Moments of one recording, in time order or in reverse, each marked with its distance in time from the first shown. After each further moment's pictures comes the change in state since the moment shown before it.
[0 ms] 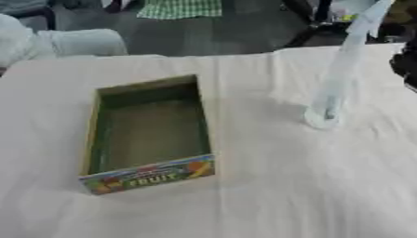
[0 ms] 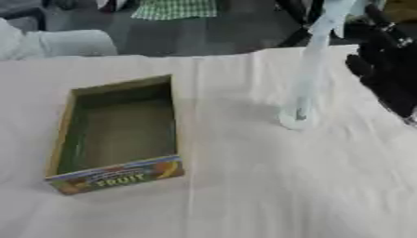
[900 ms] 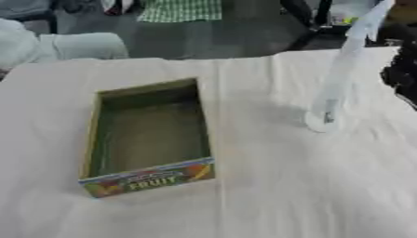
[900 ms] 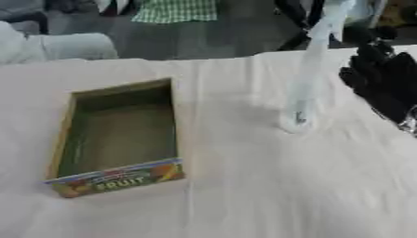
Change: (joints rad) left arm 0.004 0.000 -0.001 0.000 0.001 0.003 -0.003; right arm -0.013 0.016 -0.005 0.105 -0.010 0.067 0.040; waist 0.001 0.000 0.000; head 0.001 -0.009
